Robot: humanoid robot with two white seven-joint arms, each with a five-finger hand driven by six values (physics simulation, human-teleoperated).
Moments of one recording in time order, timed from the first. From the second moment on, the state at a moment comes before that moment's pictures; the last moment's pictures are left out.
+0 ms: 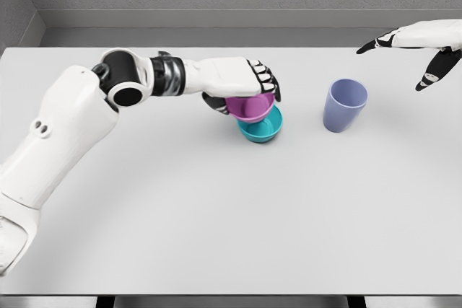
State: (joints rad) left arm -0.89 0.27 -0.73 -1.26 -0.66 -0.61 -0.61; right arm -1.38 -0.98 1.43 -1.14 -0.14 -0.54 0.61
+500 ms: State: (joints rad) left arm -0.90 0.22 -0.73 -1.20 -0.69 -0.61 -0.61; right arm -1.38 -0.98 1.43 -1.14 -0.14 -0.54 0.61
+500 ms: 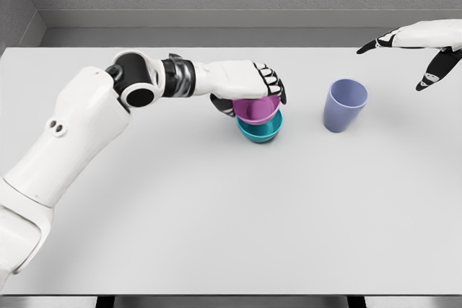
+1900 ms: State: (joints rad) left arm -0.90 0.21 -0.74 -1.19 -0.71 -0.61 -0.61; right arm -1.38 -0.98 1.43 -1.14 -0.14 -0.54 0.61
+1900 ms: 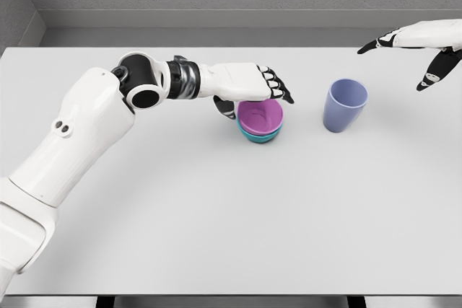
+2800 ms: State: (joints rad) left arm -0.64 0.90 -0.52 -1.44 -0.37 -0.61 -0.58; right arm -1.39 -0.98 1.43 -1.16 -0.14 -0.54 0.61
